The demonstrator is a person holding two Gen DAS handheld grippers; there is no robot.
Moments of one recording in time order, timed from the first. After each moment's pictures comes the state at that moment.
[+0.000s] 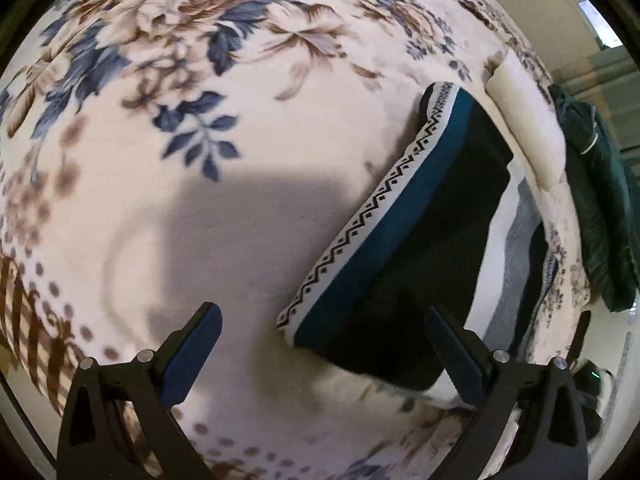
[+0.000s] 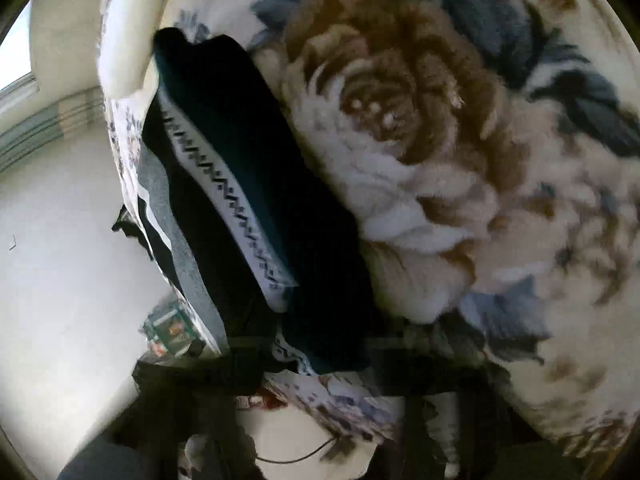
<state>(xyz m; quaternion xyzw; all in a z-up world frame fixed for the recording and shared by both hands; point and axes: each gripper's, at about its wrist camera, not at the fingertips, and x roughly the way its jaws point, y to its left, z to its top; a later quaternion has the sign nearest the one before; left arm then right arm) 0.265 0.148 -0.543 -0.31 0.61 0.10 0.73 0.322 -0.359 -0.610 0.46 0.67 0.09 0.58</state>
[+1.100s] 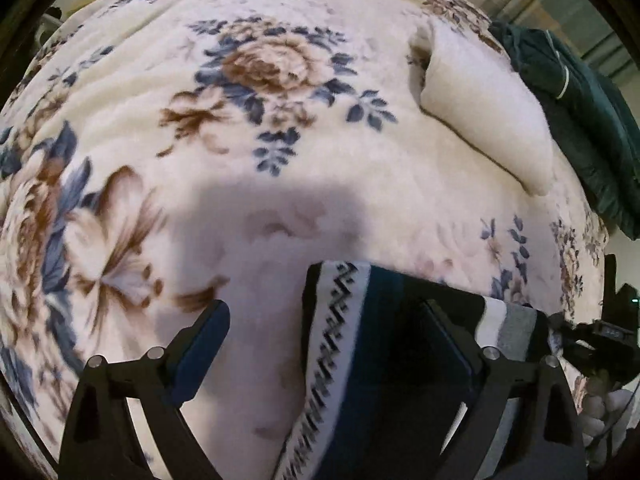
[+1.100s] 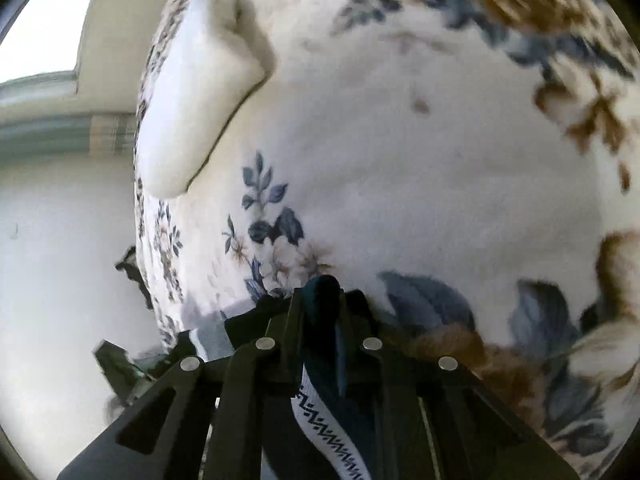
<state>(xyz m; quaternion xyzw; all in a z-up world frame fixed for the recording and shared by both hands) 0.444 0.133 -0.535 -0.16 0.60 -0.01 0.78 0.465 -0.387 -0.591 0.41 0.59 0.10 0.69</state>
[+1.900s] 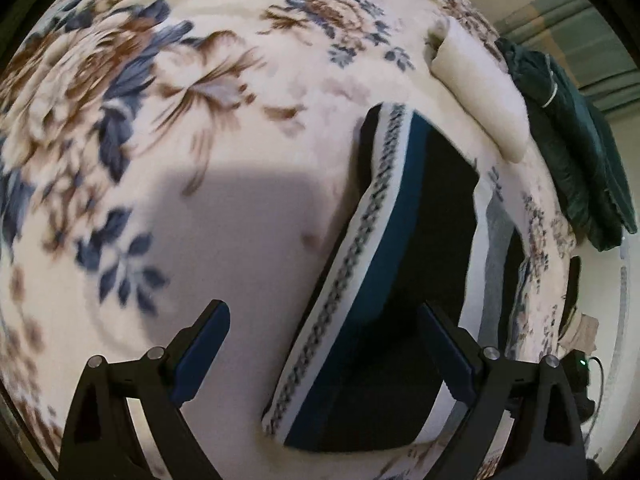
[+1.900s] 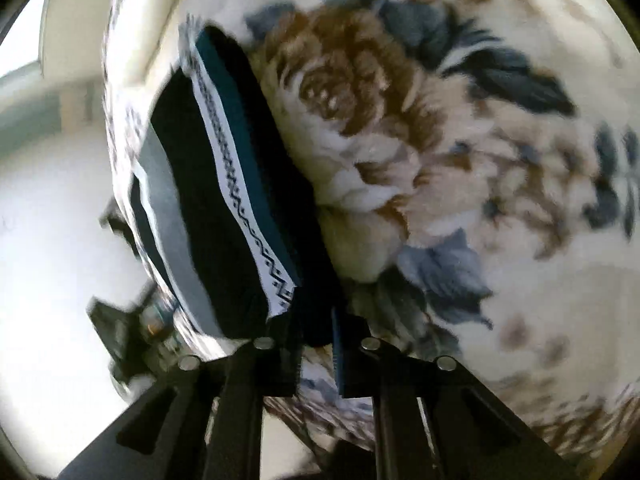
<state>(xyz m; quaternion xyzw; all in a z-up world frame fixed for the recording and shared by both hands) 0.332 0.162 -0.540 -0.26 0.61 -0.03 0.75 0.282 -0.370 -0.612 0.43 0.69 0.11 0.57</state>
